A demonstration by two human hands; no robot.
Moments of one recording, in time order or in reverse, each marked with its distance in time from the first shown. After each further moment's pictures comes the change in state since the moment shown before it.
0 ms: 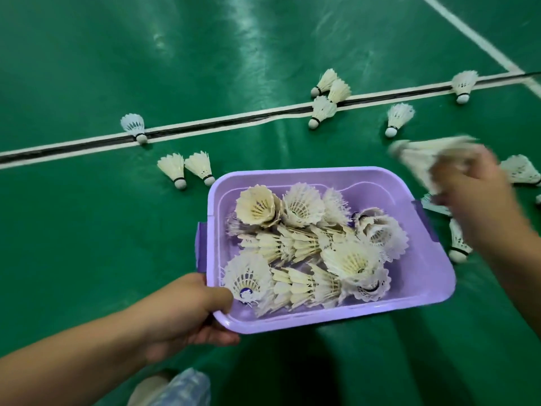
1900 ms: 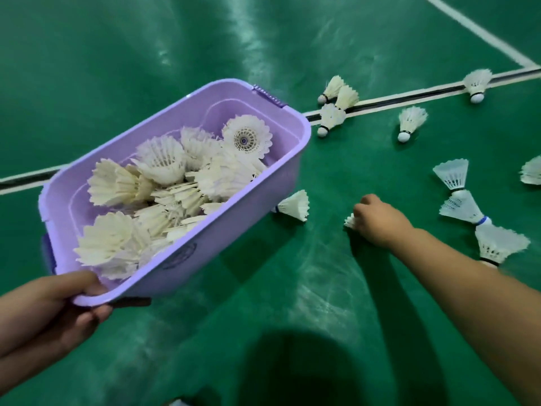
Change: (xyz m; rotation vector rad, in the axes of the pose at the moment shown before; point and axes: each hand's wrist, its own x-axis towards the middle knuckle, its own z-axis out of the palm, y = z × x) left_hand 0.005 -0.034 -0.173 -0.335 0.271 0.129; right_hand 0.056 0.096 0.116 -0.969 -0.516 -0.232
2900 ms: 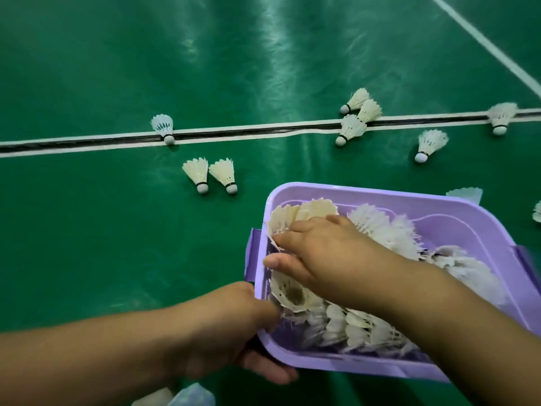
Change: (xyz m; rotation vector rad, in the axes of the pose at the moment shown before) left_hand -0.057 -0.008 0.184 0.345 -0.537 -0.133; right_hand -0.106 -0.151 -0.110 -0.161 -0.155 -0.546
